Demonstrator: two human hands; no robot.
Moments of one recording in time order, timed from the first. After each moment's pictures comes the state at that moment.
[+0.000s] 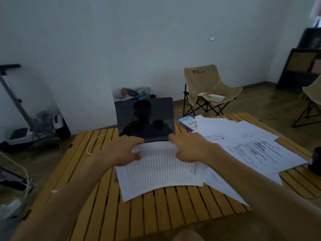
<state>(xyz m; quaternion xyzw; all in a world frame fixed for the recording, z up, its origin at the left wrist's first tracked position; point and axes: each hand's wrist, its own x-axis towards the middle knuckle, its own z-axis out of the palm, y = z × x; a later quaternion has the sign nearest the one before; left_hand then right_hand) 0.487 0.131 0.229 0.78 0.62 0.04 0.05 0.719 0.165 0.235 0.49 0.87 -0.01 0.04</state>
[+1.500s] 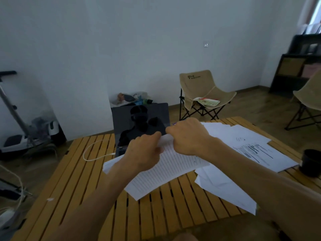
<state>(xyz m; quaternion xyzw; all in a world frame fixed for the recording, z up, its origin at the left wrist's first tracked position) 0.567 0.121 0.244 0.77 0.61 0.17 -0.04 0.727 0.151 0.281 0.44 0.87 0.21 -0.03</state>
